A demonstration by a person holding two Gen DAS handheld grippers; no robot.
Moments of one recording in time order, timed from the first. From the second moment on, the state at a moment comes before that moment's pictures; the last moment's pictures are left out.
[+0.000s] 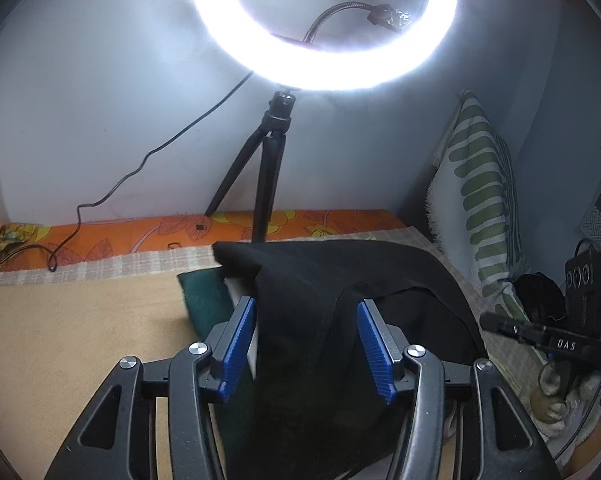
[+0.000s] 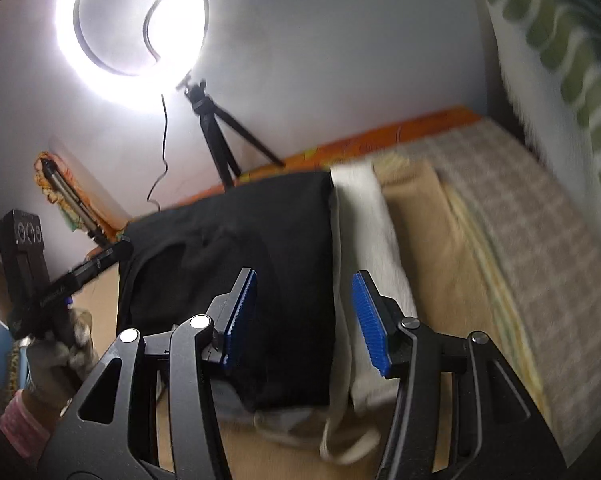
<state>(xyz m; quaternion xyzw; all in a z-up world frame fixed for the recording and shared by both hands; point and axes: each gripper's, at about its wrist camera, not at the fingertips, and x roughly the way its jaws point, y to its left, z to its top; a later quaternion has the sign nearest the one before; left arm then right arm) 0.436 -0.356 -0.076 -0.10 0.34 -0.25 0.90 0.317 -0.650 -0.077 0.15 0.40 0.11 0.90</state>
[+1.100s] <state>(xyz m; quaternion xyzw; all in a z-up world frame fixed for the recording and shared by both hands) 0.318 -0.336 -0.039 -0.02 0.35 -0.24 0.90 0.251 -0.585 -0.013 0.04 0.38 0.01 0.92</state>
